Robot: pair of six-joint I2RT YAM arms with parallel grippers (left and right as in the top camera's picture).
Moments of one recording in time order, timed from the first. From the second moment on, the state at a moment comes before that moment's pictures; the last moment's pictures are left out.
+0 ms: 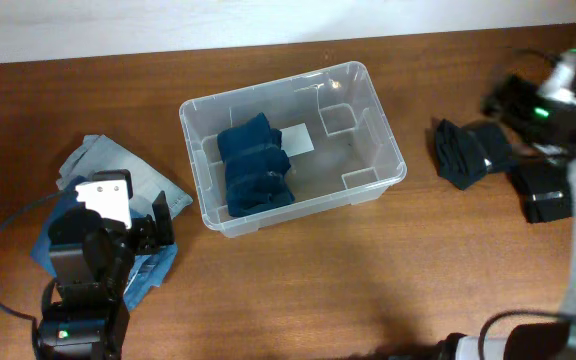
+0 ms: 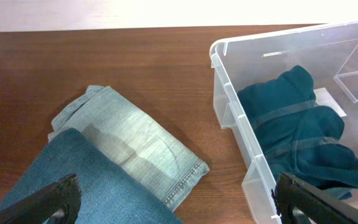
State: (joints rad) left arm 0.01 0.79 0.78 -0.53 0.00 0.02; right arm -0.37 1.51 1.59 -1.03 -0.19 0.37
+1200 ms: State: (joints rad) left arm 0.01 0.88 0.78 -0.53 0.00 0.02; right arm -0.59 1.81 0.79 0.16 -0.64 0.52
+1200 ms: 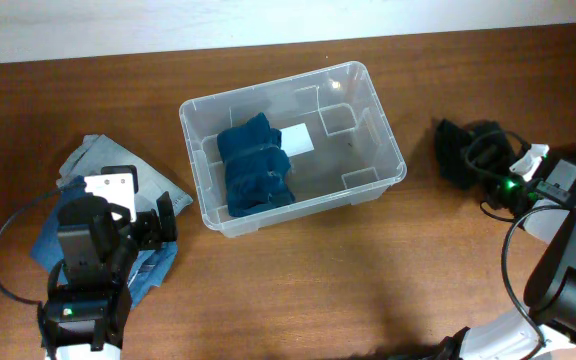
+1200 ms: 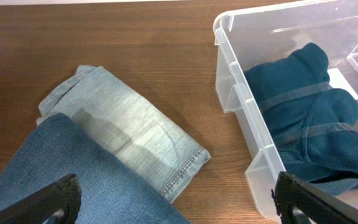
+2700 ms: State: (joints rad) left arm 0.01 0.88 0.78 -0.54 0.00 0.02; right arm 0.17 1.55 1.37 -0.72 -0.63 -0.17
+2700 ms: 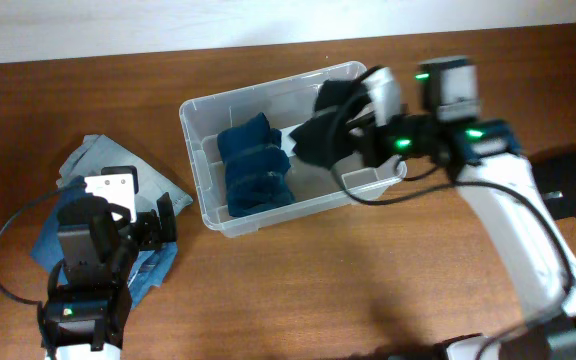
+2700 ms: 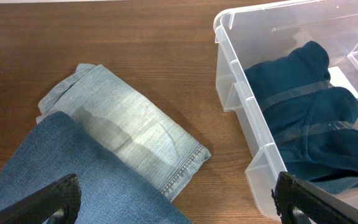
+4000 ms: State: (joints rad) left arm 0.01 0.88 0.78 -0.54 0.00 0.02; right arm 0.21 1.79 1.54 -1.23 -0.22 -0.25
